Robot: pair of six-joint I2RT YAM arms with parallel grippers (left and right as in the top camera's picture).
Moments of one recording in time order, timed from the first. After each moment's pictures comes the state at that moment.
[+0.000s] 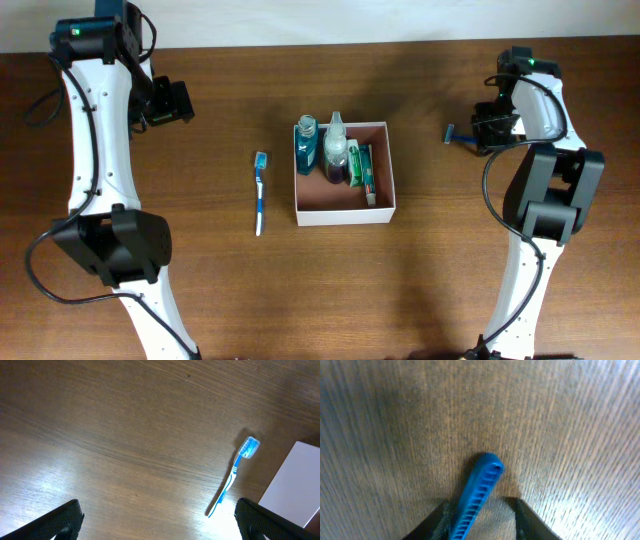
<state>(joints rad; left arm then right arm) 0.08 2.21 2.46 -1.69 -0.05 -0.23 -0.19 2.49 2.15 -1.21 -0.03 1.34</state>
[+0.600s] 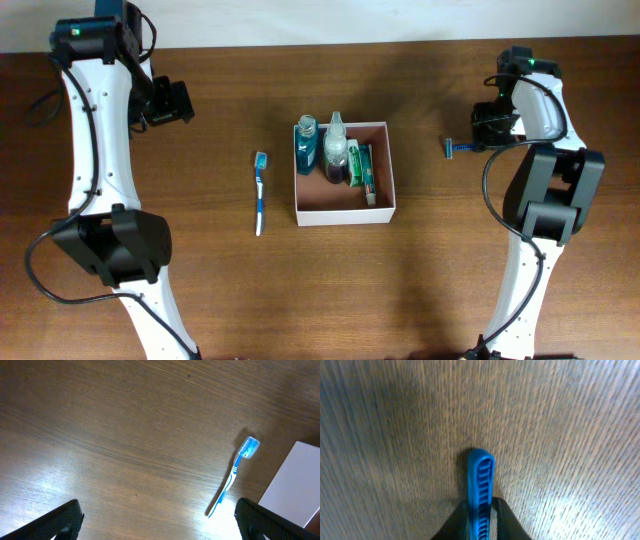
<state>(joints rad) 0.08 2.21 2.46 -1.69 -0.05 -0.23 -0.19 2.49 2.15 -1.21 -0.05 1.33</state>
